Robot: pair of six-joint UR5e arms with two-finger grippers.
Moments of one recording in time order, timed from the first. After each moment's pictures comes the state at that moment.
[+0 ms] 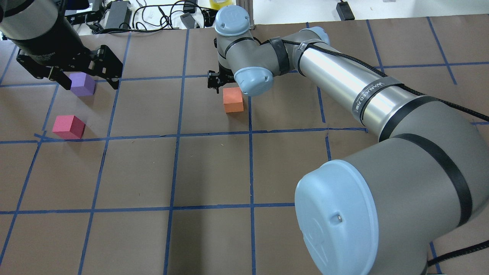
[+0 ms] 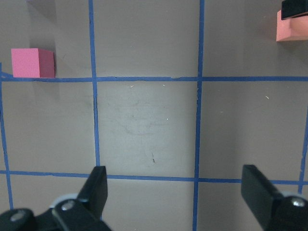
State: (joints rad) left arm -1.50 -1.49 -1.55 -1.57 1.65 0.05; right arm 1.94 -0.84 1.23 -2.12 -1.52 0.29
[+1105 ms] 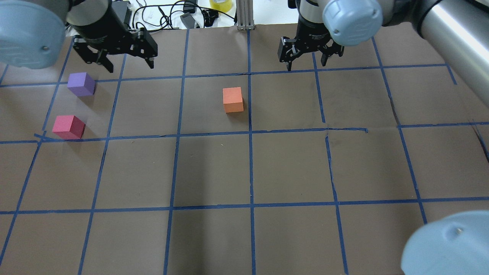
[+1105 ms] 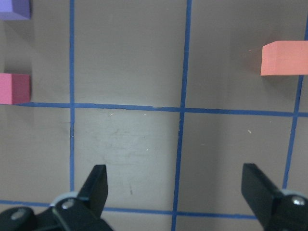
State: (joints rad) left arm -1.59 -1.74 -1.50 -1.34 1.58 -0.11; right arm 1.68 -1.24 1.40 -1.76 -1.58 -0.02
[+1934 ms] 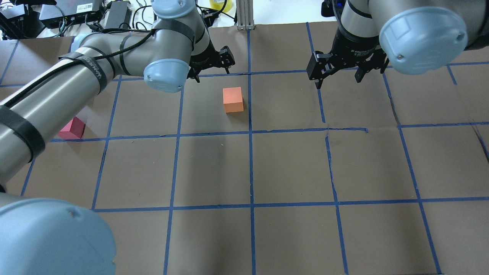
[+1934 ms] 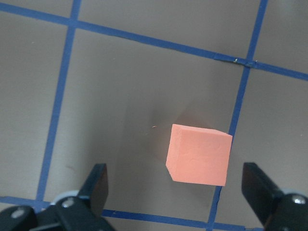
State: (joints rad) left arm -1.77 -2.08 -1.49 -0.93 1.51 -0.40; right arm 1.64 -1.48 1.57 -1.70 -1.59 -0.06
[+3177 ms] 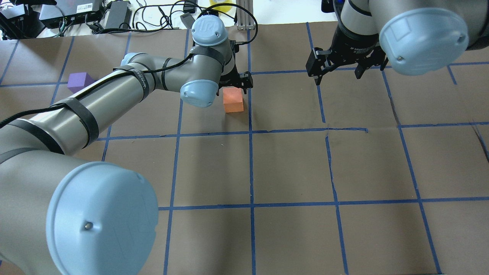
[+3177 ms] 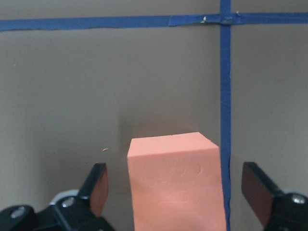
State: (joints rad) left arm -1.83 -2.23 -1.46 -0.87 1.54 -0.25; right arm 1.65 -1.48 1.57 -1.72 -1.59 -0.04
